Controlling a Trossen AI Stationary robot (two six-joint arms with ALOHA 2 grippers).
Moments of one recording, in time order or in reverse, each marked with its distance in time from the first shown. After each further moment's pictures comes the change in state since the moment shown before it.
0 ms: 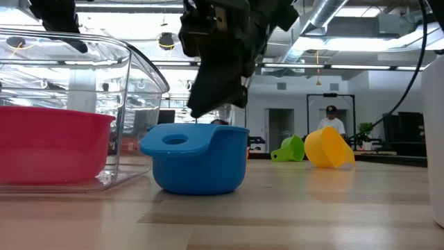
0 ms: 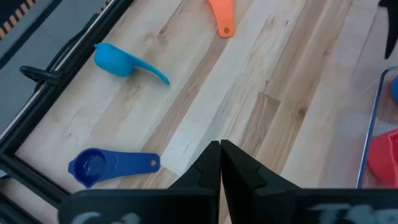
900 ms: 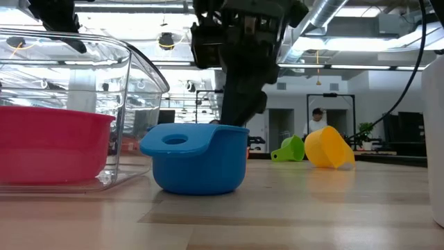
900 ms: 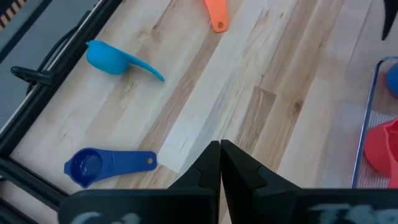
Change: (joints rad) left arm 0.000 0.006 0.000 -0.001 0.025 0.018; right arm 0.048 0.011 0.006 -0.165 -0.017 -0.019
